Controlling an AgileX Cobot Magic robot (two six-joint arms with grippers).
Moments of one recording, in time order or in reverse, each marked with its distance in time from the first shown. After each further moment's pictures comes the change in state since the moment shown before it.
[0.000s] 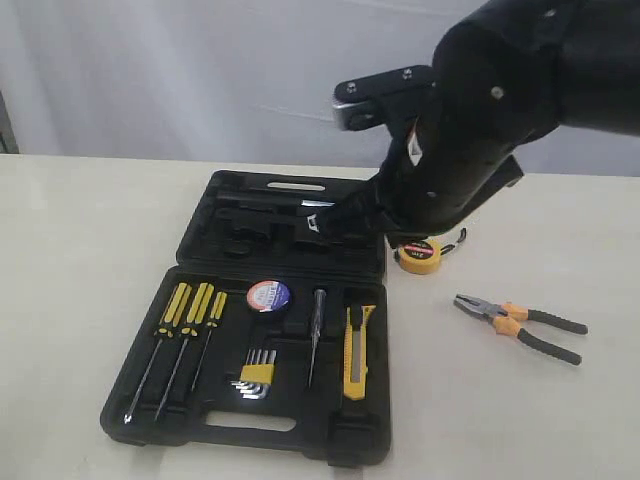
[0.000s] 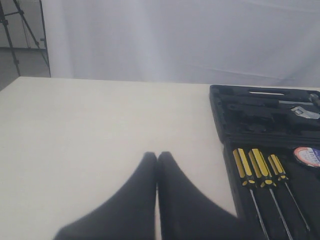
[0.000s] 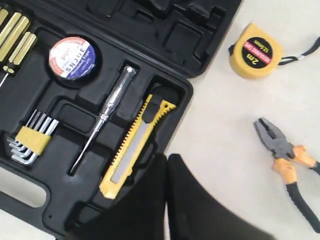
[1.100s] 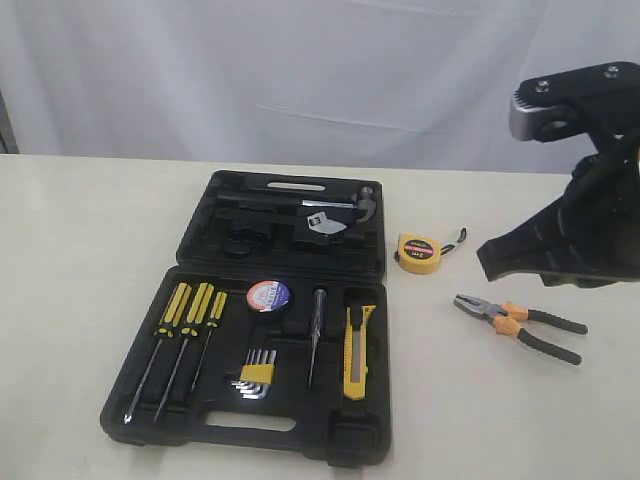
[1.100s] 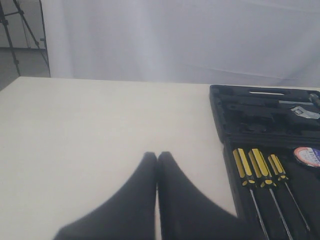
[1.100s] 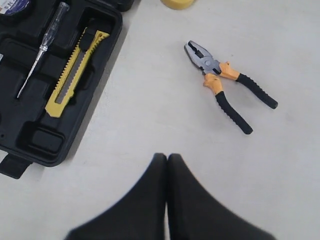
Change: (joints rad) left arm 0.000 0.000 0.000 0.000 0.000 0.000; right arm -0.129 -0.397 0.283 0.028 0.109 -0.066
